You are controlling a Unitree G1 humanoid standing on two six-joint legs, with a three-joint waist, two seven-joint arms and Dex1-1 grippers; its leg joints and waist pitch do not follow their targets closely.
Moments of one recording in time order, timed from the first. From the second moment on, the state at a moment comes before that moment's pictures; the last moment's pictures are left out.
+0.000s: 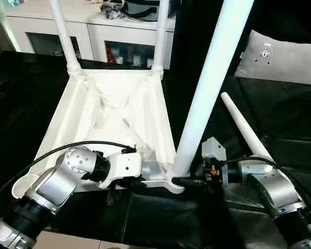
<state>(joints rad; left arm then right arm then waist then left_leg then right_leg) -0.39 0.62 -0.46 0.07 0.04 0.19 -1.20 -0.31 -0.44 0.25 0.24 0.22 0.17 1.20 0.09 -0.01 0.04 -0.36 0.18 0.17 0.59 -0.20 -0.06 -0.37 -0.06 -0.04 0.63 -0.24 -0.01</state>
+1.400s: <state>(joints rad) -0.33 0.46 -0.36 0.00 0.03 0.53 -0.98 -0.22 -0.22 0.14 0.20 0.20 0.26 0.80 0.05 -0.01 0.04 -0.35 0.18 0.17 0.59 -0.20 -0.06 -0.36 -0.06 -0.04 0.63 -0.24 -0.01</state>
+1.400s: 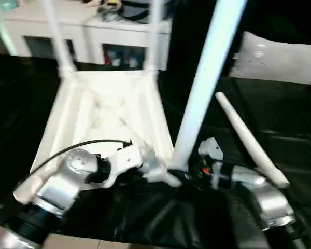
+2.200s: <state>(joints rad) -0.39 0.23 -0.35 -0.01 0.09 0.72 -0.66 -0.20 -0.01 0.01 0.16 0.17 0.29 0.40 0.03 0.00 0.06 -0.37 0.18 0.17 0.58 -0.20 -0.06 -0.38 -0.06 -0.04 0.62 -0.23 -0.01</state>
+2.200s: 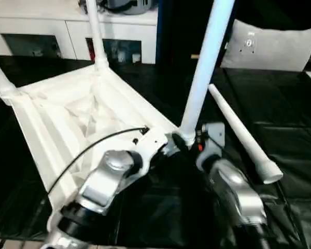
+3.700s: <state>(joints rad) -0.37 0.61 -0.41 0.00 0.00 0.34 -1.18 -0.40 -0.40 0.24 0.32 0.20 0.14 1.19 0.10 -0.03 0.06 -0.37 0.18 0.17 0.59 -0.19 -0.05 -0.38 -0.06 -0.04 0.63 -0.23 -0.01</state>
